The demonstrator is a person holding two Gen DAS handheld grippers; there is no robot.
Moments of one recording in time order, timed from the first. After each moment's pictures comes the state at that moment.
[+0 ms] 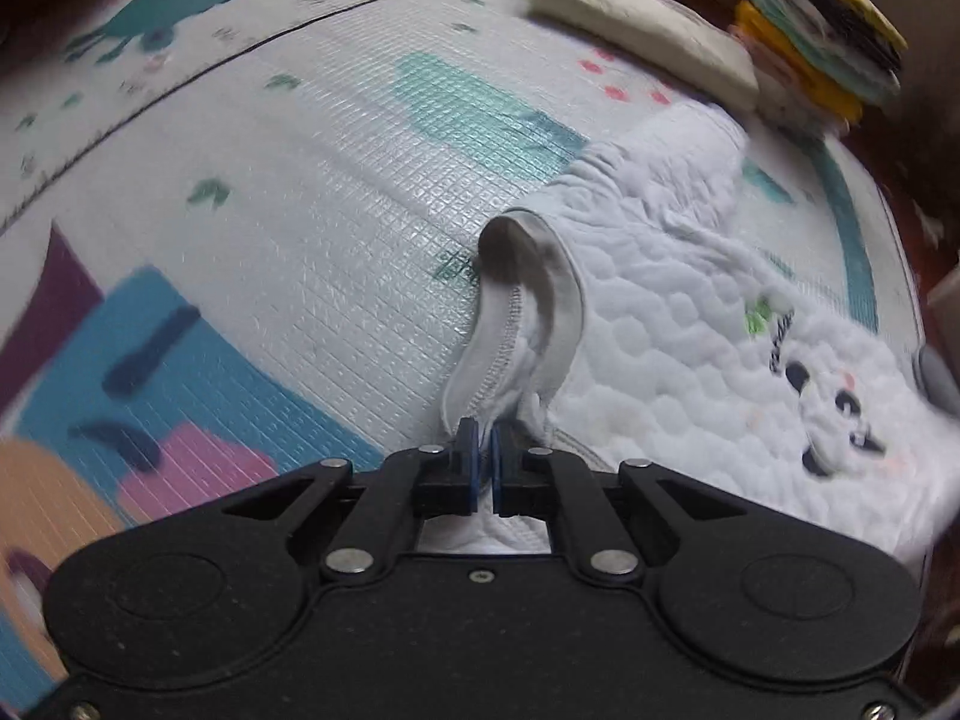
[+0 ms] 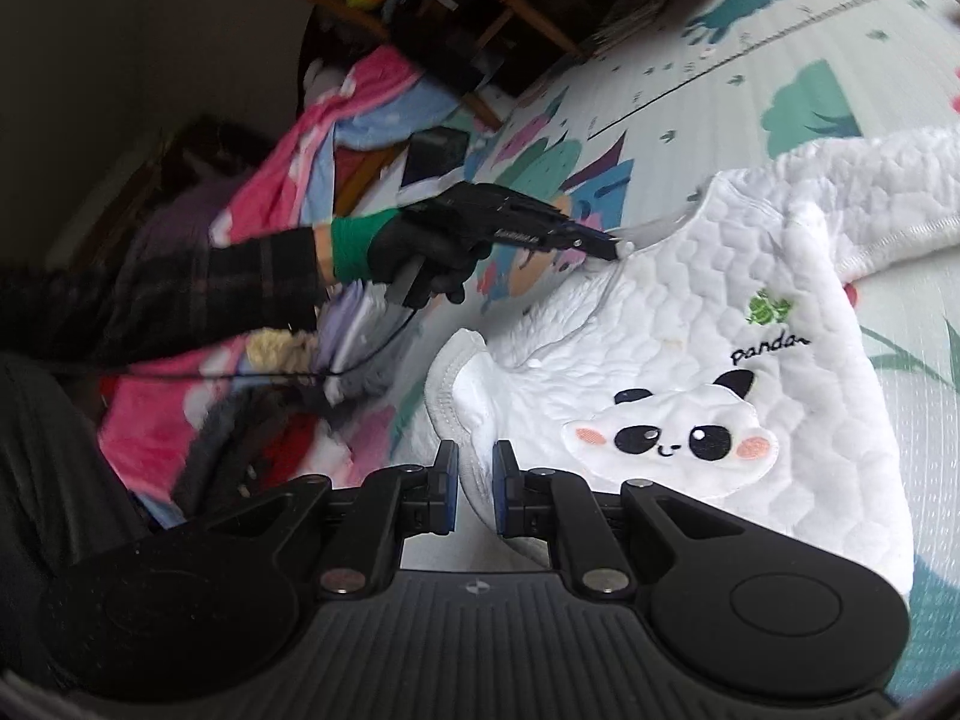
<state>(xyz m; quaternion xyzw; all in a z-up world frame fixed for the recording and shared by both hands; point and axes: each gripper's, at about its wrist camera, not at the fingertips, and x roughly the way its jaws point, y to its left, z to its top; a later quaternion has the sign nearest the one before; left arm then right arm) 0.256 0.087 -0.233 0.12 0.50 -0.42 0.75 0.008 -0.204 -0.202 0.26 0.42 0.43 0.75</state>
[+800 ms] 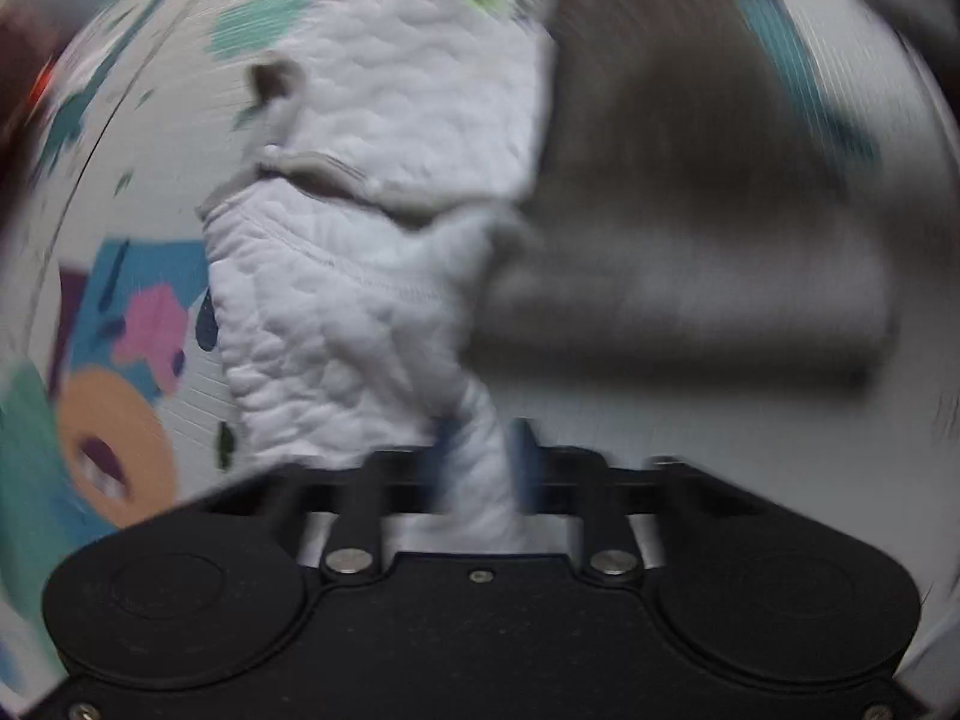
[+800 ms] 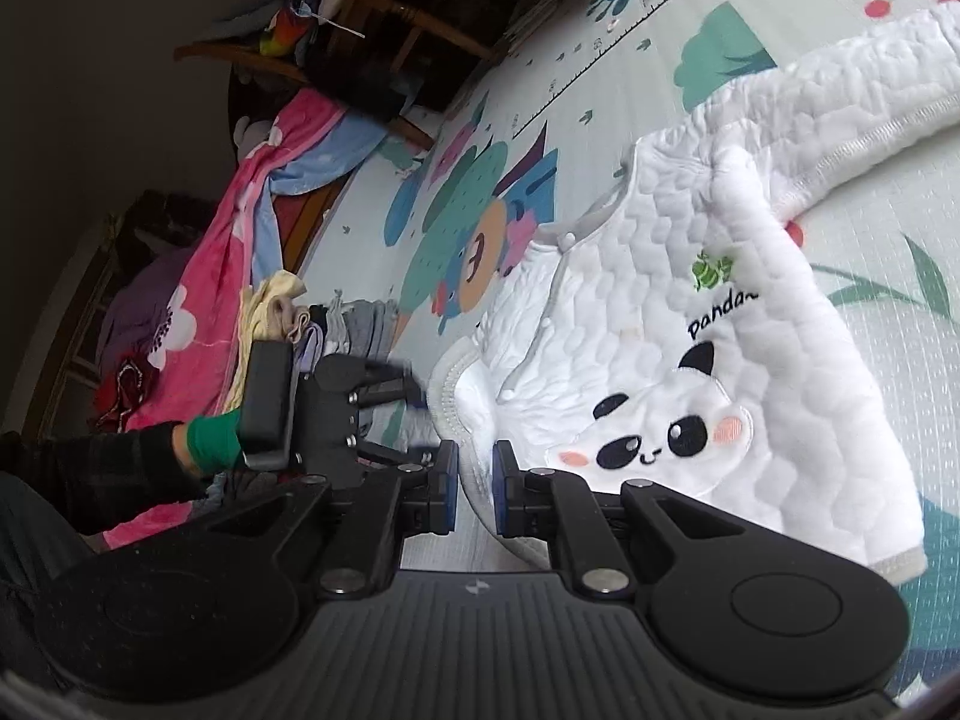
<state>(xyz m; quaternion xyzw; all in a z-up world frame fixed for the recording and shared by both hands) 0.055 0.094 -0.219 0.46 0.43 -0.42 0.65 0.022 -0.218 -0.220 0.36 0.45 0.36 0.73</state>
